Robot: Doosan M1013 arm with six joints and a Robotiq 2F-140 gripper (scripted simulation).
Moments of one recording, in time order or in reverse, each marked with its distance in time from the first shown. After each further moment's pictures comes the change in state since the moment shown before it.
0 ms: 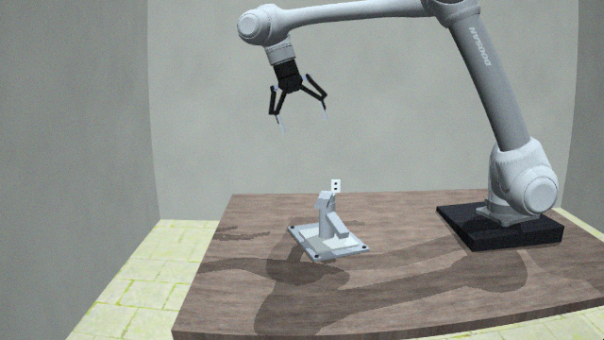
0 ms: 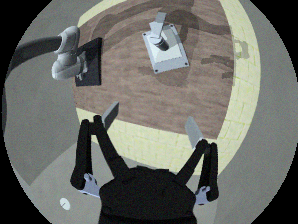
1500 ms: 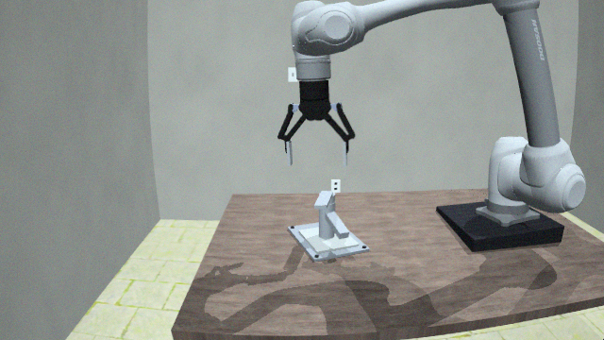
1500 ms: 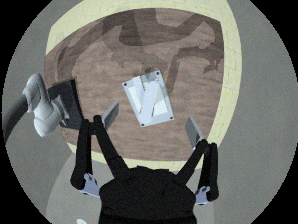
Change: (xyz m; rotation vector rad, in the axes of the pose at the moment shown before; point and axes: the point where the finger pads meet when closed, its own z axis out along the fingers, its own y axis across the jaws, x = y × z) arm 0.265 -0.056 0.082 -0.281 -0.003 0.025
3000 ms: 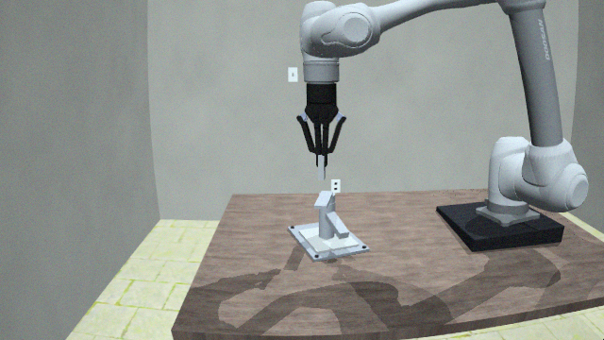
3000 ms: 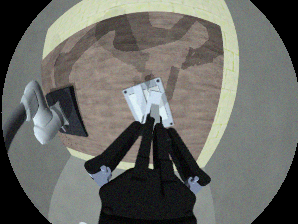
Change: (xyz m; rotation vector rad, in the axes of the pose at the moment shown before) arm 0.028 -0.016 0.006 -0.034 0.010 0.005
